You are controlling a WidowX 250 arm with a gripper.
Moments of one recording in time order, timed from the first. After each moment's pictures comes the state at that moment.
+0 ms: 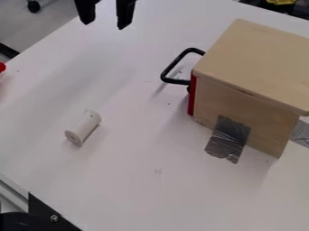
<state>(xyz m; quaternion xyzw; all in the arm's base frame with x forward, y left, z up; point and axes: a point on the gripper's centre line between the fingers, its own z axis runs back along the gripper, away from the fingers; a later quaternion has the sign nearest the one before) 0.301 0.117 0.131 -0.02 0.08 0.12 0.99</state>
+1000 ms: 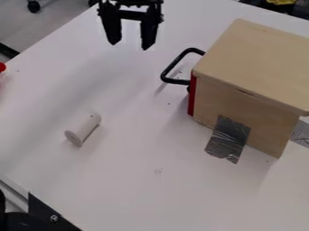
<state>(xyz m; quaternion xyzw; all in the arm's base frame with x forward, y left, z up) 0.326 0.084 0.090 -0.04 0.07 0.06 0.99</state>
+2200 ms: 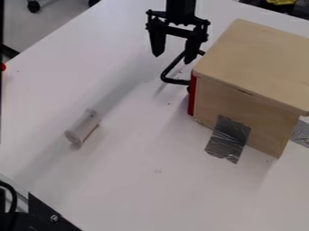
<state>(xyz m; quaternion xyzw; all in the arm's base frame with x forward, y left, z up) 0.374 0.044 0.056 -0.02 0.08 0.04 1.00</state>
